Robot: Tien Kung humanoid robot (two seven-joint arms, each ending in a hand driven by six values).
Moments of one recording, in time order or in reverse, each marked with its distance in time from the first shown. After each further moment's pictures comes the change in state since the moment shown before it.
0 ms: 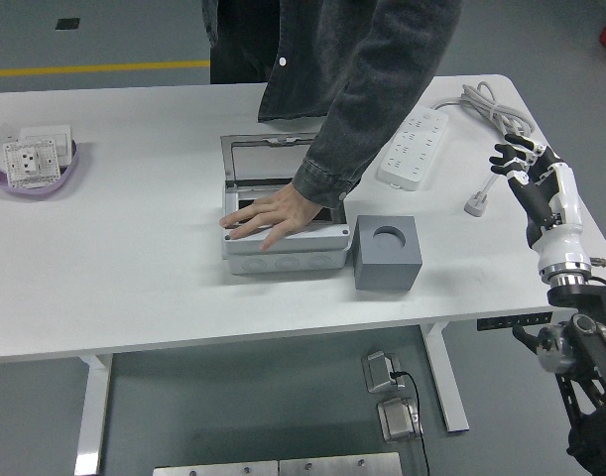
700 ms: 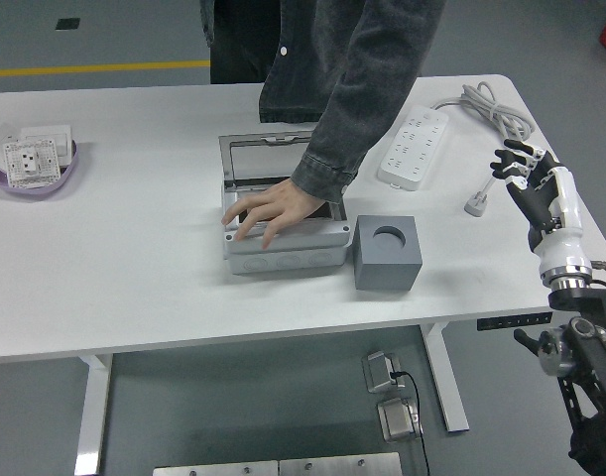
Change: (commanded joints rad) left arm 0.007 0.001 0.000 0.000 0.000 0.000 0.001; right arm -0.012 0.006 0.015 -0.002 -0.046 -0.003 -0.008
